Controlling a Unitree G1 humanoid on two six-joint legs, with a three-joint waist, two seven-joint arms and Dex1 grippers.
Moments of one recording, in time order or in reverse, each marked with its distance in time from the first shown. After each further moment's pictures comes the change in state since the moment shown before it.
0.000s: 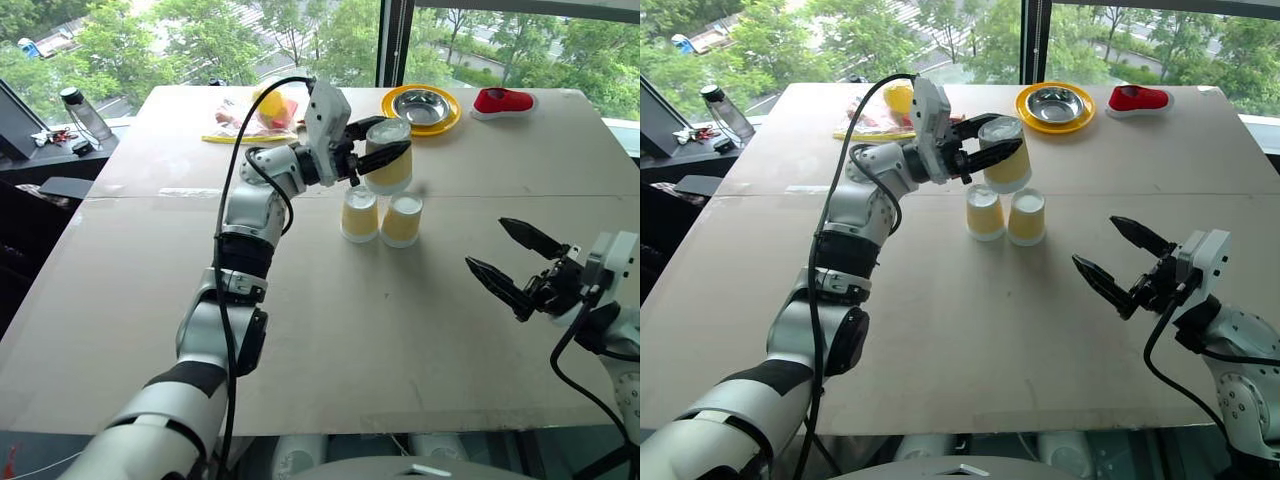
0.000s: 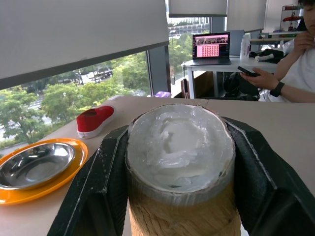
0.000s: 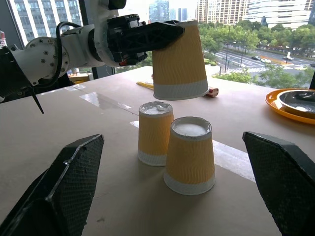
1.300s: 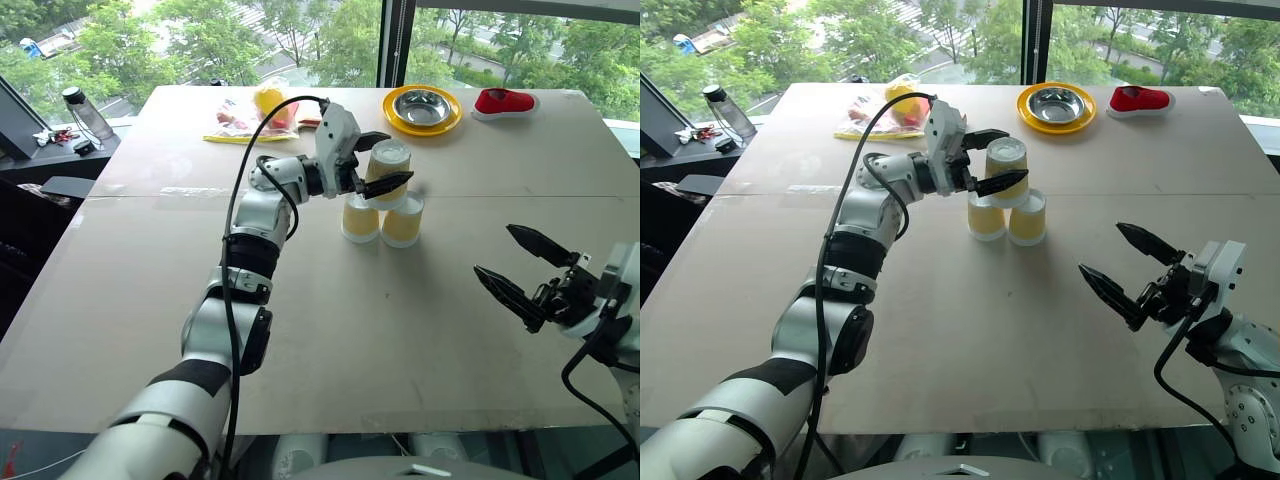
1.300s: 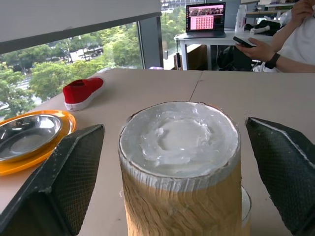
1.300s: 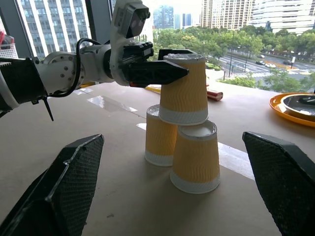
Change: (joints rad) left arm 0.007 -0.015 0.005 0.093 0.084 -0.031 -0.026; right arm 0.047 -0.002 -0.031 -0.001 0.035 -0.041 0.056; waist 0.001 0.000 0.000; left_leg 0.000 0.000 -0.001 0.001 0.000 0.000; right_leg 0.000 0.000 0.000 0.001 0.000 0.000
